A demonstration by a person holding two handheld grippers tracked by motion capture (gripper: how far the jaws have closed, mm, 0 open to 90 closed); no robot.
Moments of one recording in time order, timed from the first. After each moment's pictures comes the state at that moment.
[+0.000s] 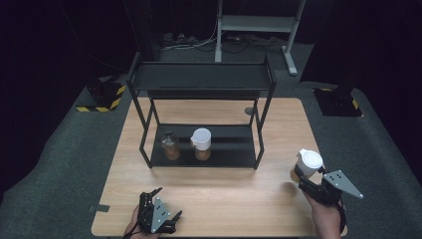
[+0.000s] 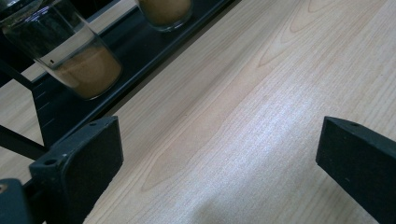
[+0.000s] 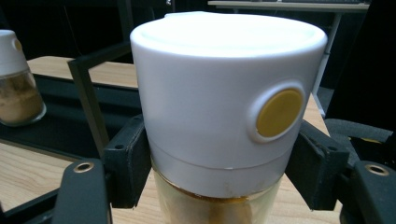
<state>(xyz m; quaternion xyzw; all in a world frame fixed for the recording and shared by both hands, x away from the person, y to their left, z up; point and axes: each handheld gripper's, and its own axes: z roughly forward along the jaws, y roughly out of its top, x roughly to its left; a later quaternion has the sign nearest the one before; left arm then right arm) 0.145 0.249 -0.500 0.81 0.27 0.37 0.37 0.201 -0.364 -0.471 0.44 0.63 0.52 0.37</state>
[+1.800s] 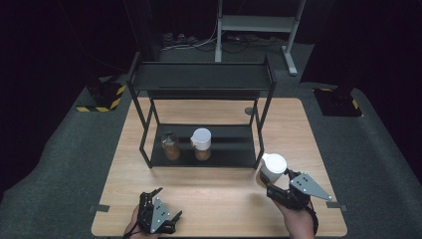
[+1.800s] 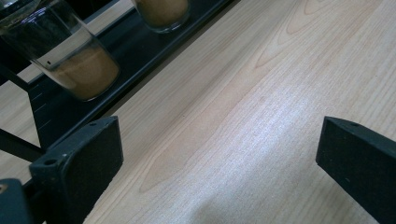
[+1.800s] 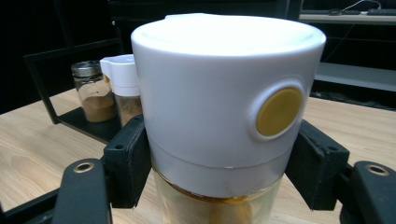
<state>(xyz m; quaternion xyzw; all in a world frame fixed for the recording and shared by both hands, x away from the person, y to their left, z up) 0.146 0.252 -0.499 0.81 0.26 0.37 0.38 0.193 -0.302 -0.456 0.36 0.67 0.57 0.31</state>
